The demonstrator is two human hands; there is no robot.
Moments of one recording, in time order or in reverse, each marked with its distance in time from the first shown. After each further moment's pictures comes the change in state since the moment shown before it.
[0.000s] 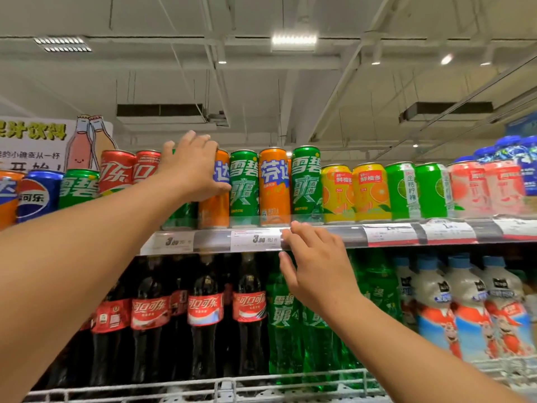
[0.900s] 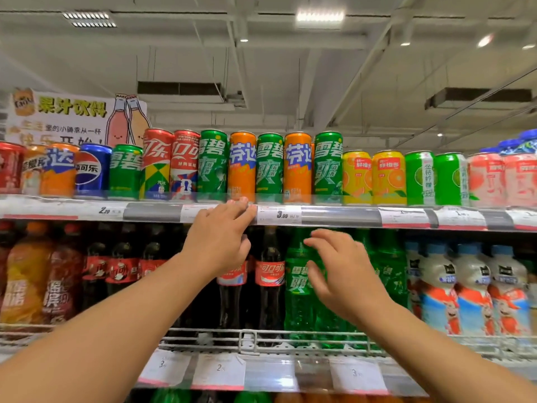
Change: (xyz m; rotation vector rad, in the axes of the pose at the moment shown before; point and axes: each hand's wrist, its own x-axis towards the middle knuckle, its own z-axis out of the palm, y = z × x) left_hand -0.151 0.018 0.035 -0.070 -0.153 0.147; right_hand -0.043 -0.014 -0.035 0.124 -0.082 -0.062
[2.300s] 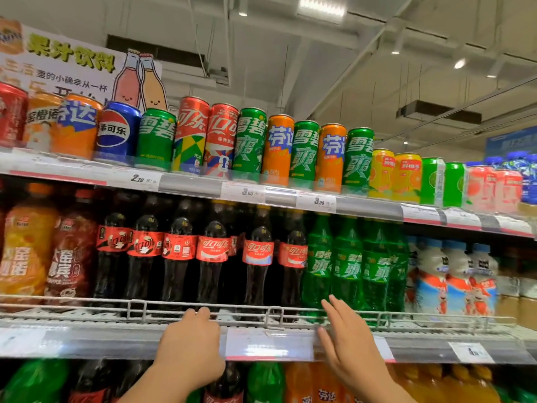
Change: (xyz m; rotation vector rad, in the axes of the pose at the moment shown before) left_hand -0.173 -0.033 0.081 -0.128 -0.636 -0.135; right_hand -0.128 -0.038 0.083 -0.055 -0.448 0.305
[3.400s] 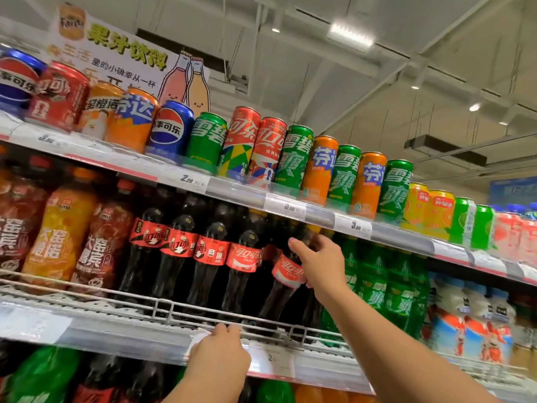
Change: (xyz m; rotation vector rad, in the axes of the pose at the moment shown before) left_hand 0.014 -0.001 0.029 -0.335 0.085 -0.069; right_hand 0.150 -0.137 -0.068 0.785 0.206 0.350
